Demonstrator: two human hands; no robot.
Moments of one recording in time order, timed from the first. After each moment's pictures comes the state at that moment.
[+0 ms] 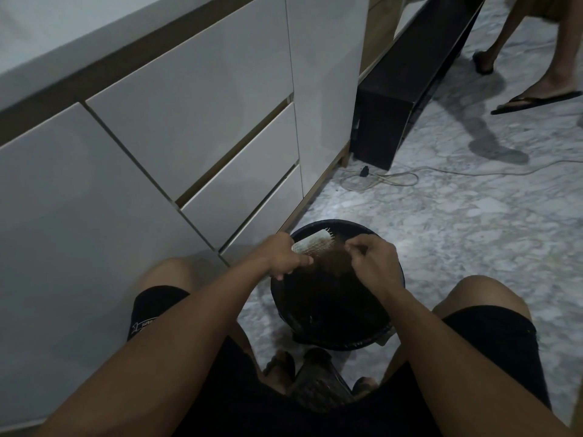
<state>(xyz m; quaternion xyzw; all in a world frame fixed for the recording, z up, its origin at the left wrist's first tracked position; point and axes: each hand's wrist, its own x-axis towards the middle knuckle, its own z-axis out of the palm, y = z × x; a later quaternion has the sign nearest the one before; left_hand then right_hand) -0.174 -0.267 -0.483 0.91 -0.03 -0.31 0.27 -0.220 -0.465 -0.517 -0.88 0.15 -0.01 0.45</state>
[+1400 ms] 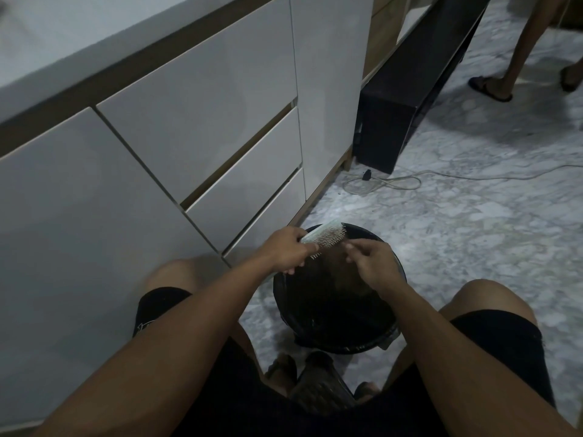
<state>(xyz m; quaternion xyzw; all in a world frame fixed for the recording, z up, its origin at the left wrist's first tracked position) -0.172 -0.275 -0.474 0.88 -0.03 -0.28 0.37 -0.213 -0.462 -0.516 -0.83 0.13 0.04 0.53</state>
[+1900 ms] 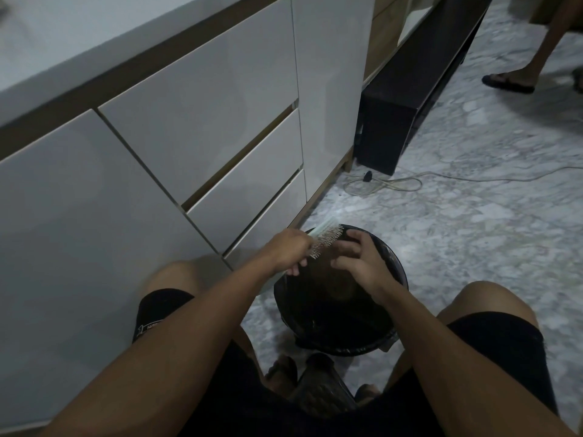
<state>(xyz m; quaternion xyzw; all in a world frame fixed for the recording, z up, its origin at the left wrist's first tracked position) -0.173 -0.280 -0.464 0.86 0.03 -0.31 0.41 -0.217 -0.452 -0.513 -0.72 0.14 0.14 0.66</state>
